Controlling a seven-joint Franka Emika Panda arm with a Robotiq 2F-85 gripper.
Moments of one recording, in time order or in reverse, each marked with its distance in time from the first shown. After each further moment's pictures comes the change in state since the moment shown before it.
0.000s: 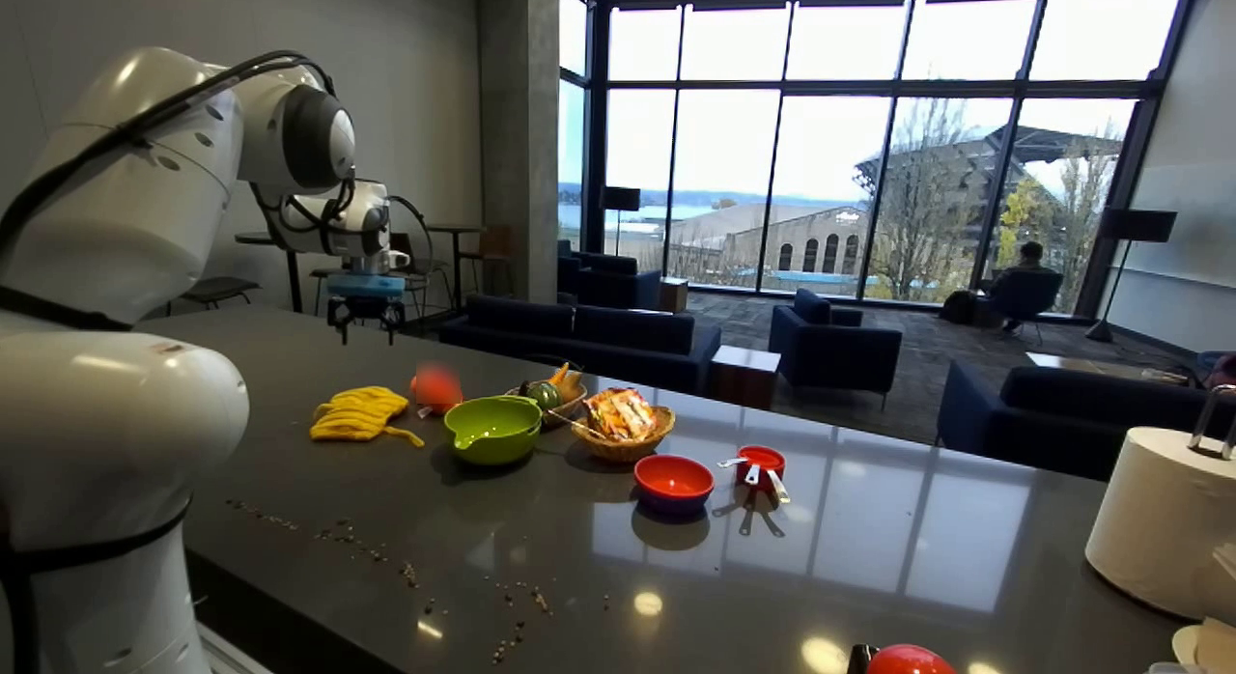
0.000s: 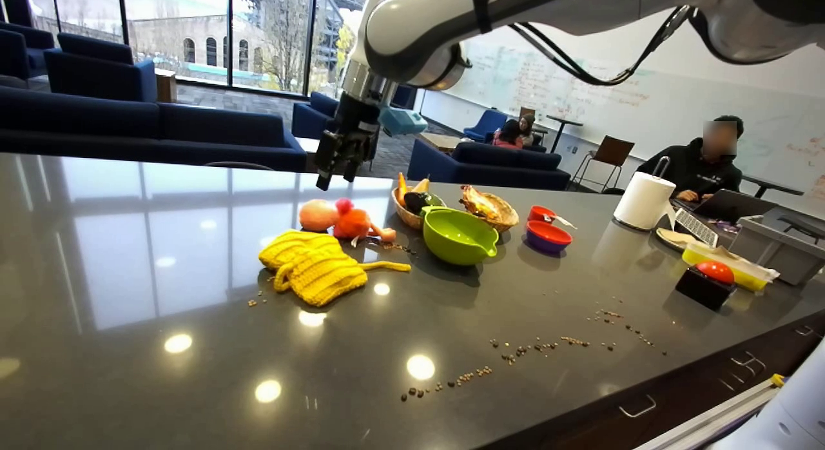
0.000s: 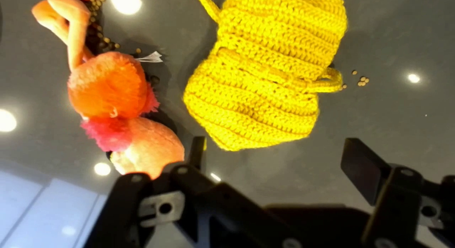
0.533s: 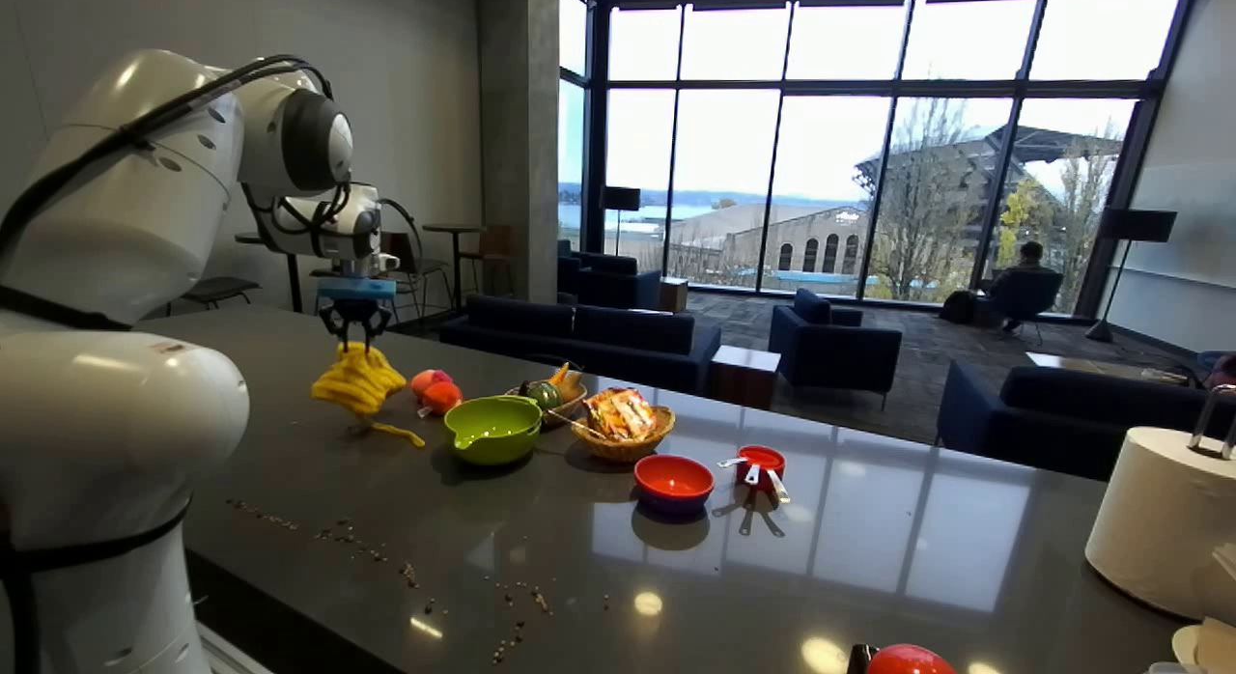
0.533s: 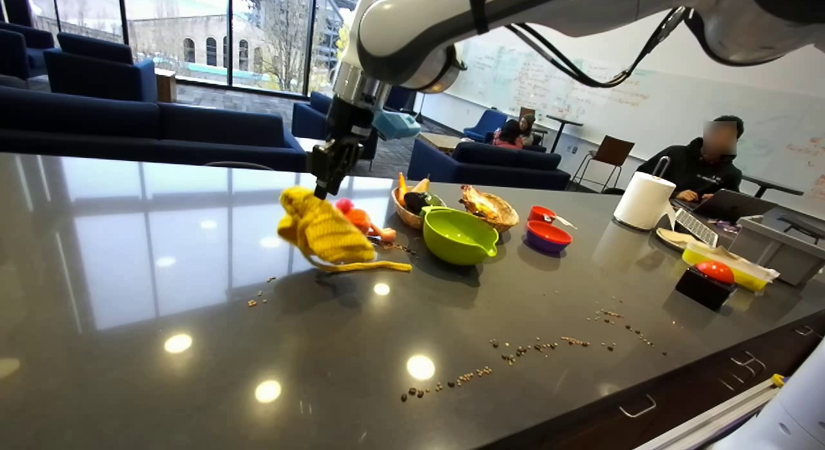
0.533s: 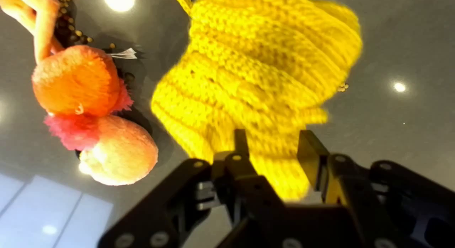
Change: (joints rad) arm 0.009 0.011 0.024 -0.002 0.003 0.001 -0.022
